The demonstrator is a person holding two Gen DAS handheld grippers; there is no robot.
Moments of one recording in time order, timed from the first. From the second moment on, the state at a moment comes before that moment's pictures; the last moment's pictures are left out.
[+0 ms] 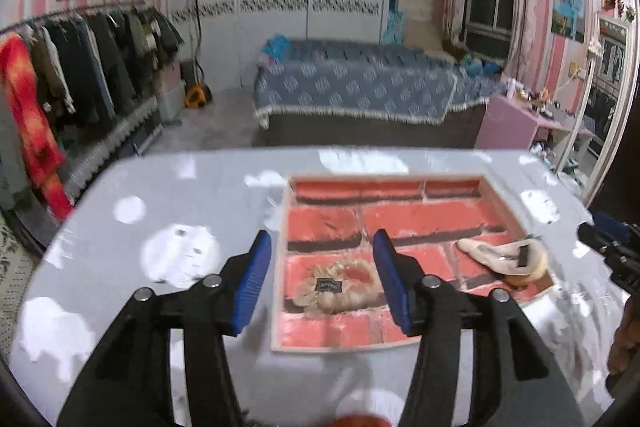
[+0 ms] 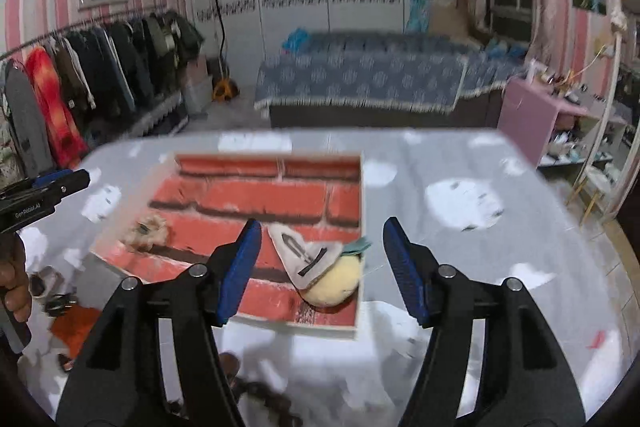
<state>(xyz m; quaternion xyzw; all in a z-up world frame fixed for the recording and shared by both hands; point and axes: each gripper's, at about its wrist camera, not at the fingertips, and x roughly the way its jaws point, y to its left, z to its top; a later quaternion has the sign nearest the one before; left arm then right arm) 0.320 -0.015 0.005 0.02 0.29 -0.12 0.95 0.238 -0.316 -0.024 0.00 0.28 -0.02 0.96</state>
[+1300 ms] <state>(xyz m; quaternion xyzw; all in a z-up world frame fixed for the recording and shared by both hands) 0.071 0.039 -0.020 0.05 0.25 -0.06 0.96 0.004 -0.303 0.011 -0.03 0.22 -0.01 0.98</state>
